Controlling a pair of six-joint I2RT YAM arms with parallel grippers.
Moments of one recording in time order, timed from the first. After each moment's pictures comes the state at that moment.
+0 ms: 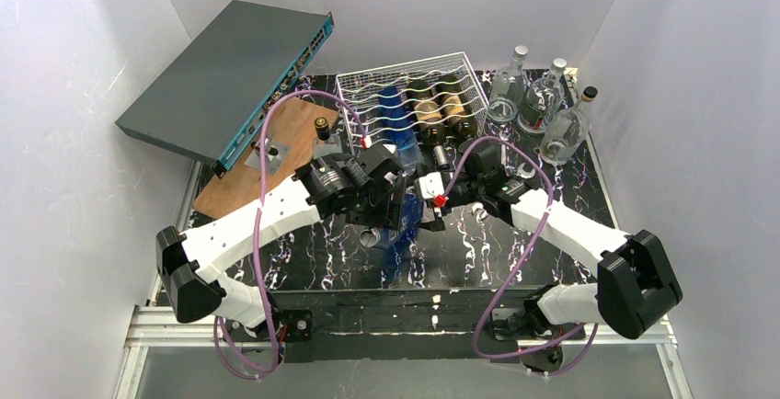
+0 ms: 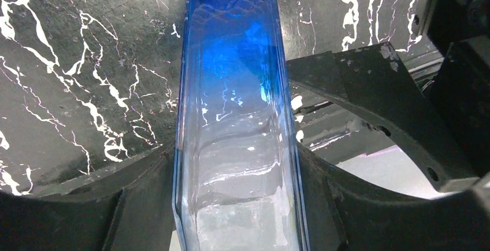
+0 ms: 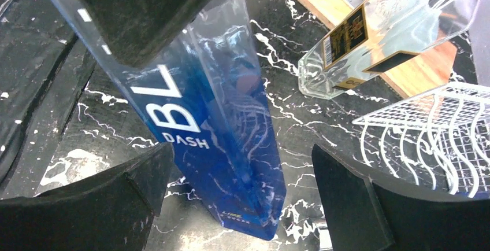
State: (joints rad) left arm -0.99 1.41 1.41 -1.08 -0.12 -0.73; right arm 0.63 1.30 0.84 -0.14 -0.96 -0.93
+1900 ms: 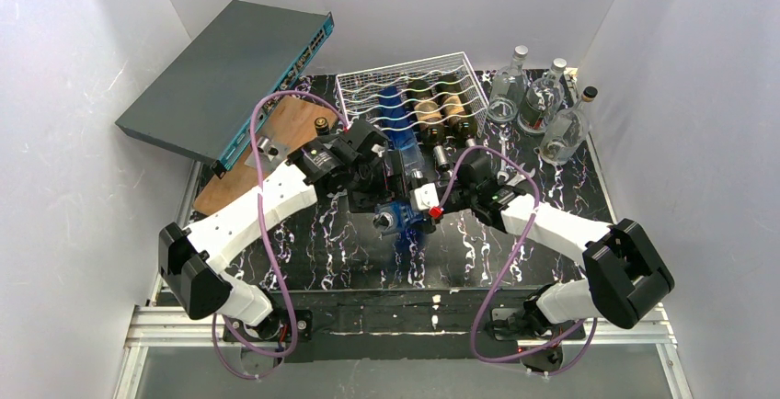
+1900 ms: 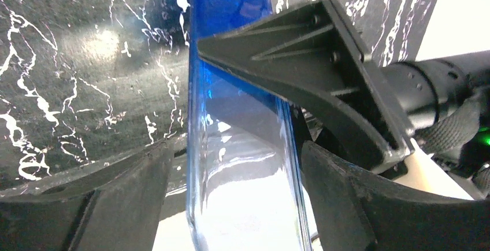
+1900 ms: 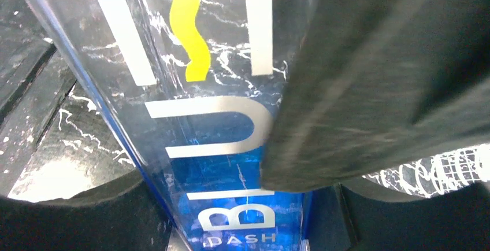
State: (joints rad) left arm -0.83 1.44 1.40 -0.95 0.09 -0.91; right arm 0.68 1.36 0.73 0.11 -0.95 -0.91
